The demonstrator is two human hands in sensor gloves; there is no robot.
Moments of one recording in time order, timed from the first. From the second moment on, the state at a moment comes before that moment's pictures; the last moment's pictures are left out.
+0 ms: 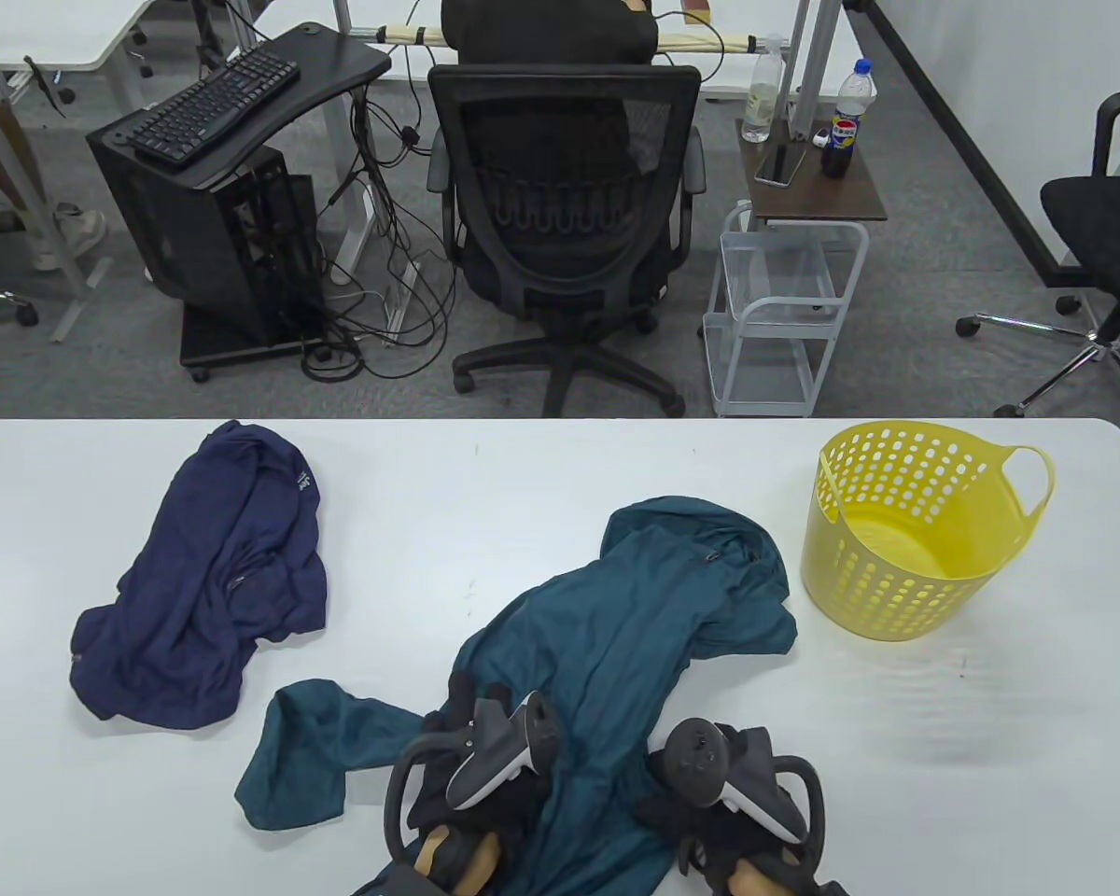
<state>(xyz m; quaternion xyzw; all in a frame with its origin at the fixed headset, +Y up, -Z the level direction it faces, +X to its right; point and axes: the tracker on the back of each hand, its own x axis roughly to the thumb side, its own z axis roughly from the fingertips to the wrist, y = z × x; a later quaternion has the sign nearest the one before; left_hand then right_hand) -0.095 -0.764 -0.296 -0.19 -0.02 -0.05 0.98 0.109 -0.770 -0.271 0.05 0.14 0.99 0.09</state>
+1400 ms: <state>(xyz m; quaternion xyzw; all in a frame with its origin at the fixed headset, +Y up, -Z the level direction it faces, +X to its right) -0.156 -0.782 -0.325 -0.26 0.07 0.03 0.96 0.058 -0.774 -0.330 0.04 0.18 0.98 0.05</state>
